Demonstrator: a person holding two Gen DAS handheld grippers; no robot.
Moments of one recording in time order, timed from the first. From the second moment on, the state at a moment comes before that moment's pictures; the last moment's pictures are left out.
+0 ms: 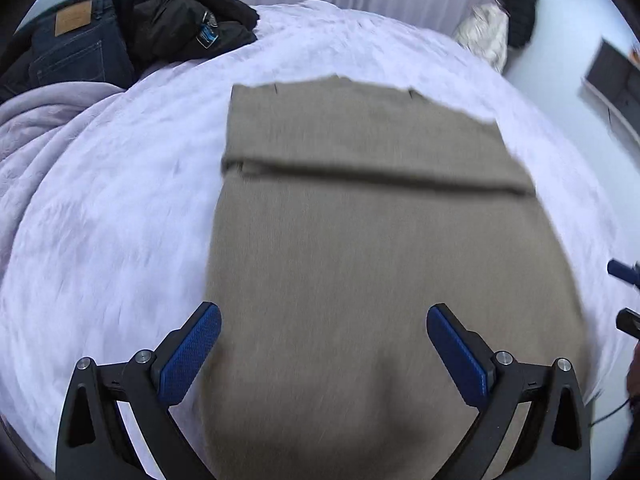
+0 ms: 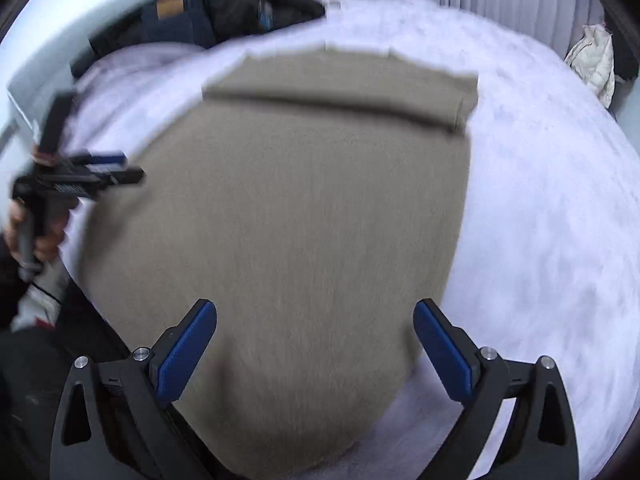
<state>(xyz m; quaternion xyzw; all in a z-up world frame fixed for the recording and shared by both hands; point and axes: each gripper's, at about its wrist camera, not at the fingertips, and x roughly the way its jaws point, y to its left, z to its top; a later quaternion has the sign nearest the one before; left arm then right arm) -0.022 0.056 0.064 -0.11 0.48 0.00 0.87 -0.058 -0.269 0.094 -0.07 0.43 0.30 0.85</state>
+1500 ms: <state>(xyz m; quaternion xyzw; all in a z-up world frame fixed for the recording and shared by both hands) -0.176 0.031 0.014 -0.02 0.47 0.01 0.88 -0.161 -0.247 0.004 -0.16 0.41 0.18 0.88</state>
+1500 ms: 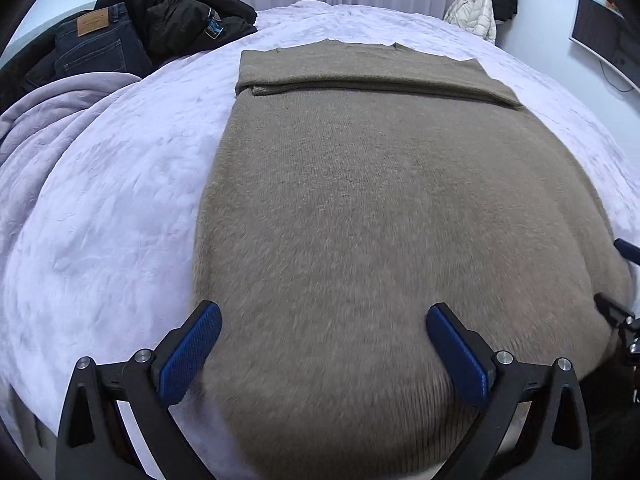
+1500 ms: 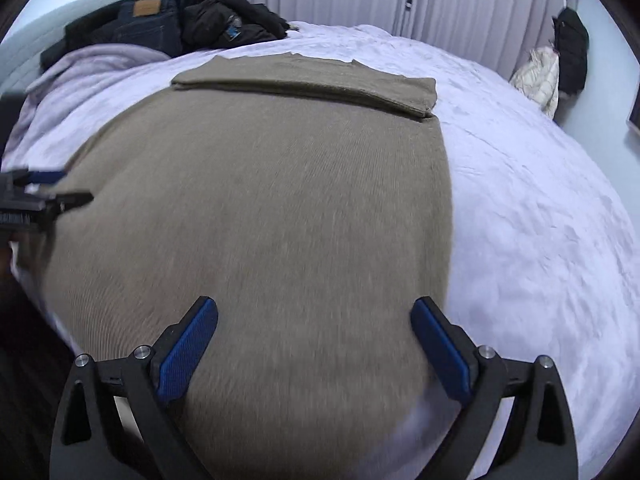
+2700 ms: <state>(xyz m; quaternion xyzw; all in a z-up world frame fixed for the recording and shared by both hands) -0.203 0.056 0.010 -0.13 0.46 -0.06 0.87 -0.158 -0.294 0.005 0.05 0.42 0.30 0.85</state>
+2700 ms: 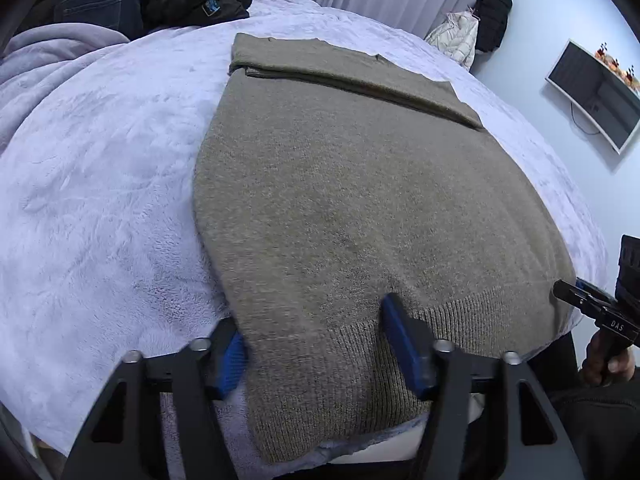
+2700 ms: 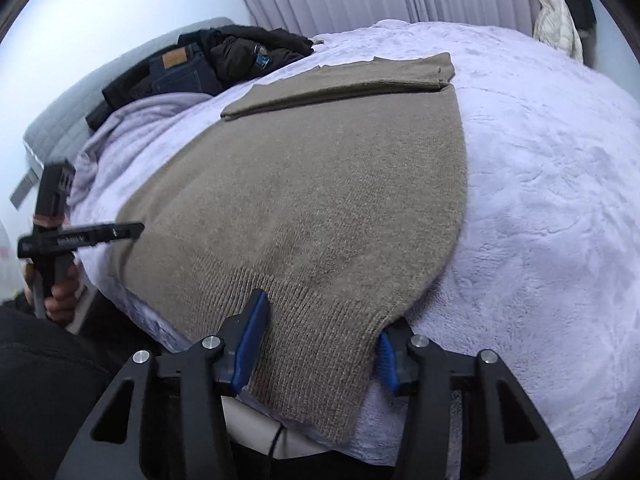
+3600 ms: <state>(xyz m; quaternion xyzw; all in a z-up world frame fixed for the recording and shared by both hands) -0.197 0.040 0.019 -0.07 0.48 -0.02 0.87 -0.160 -0.282 0.028 0.02 0.42 0.31 0.85</state>
